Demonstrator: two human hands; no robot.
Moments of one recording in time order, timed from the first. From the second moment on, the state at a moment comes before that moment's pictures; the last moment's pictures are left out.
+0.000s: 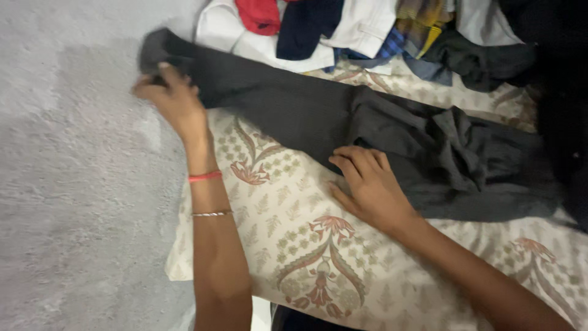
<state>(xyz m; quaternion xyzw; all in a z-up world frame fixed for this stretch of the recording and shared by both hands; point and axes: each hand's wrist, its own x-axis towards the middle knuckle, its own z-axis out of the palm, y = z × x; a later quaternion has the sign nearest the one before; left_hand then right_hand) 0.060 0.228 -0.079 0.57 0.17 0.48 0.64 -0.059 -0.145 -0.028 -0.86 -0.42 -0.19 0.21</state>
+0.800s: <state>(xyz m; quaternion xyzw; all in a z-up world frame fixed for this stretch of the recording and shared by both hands) 0.019 0.152 -0.030 0.92 -0.04 -0.13 0.36 -0.052 -0.136 -0.046 -0.87 -0.39 -0.16 0.26</state>
